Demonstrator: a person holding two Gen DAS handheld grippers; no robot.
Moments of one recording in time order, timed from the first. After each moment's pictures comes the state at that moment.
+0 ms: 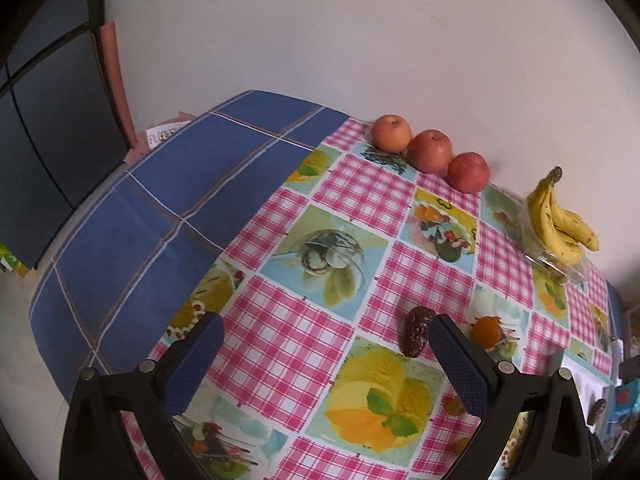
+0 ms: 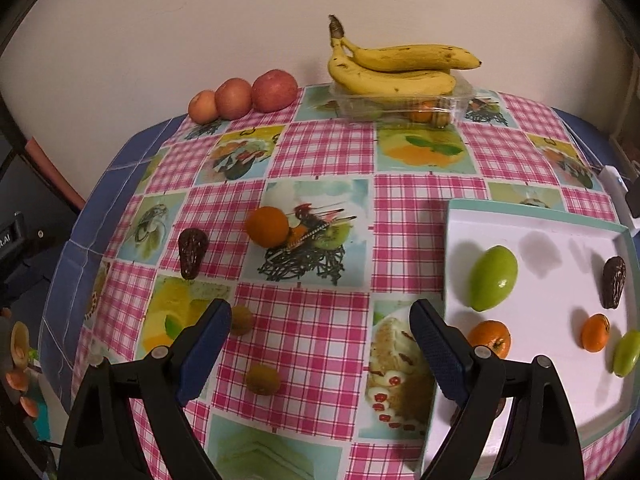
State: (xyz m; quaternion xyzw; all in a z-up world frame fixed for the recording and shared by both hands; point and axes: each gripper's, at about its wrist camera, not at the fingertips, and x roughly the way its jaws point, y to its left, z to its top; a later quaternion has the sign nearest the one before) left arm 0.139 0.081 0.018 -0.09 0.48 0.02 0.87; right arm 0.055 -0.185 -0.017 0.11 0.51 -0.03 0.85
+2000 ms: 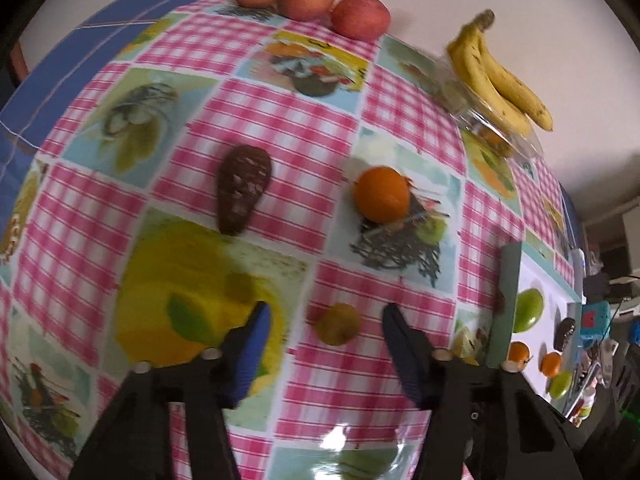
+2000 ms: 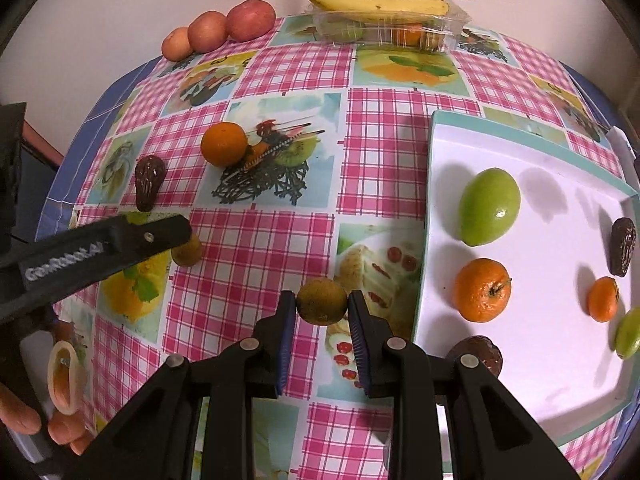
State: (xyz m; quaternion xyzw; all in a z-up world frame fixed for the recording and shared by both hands) left arm 0.129 -0.046 -0.077 -0.11 0.61 -0.14 0.77; right arm 0.047 -0.208 -0.059 0.10 0.60 -0.03 0.80
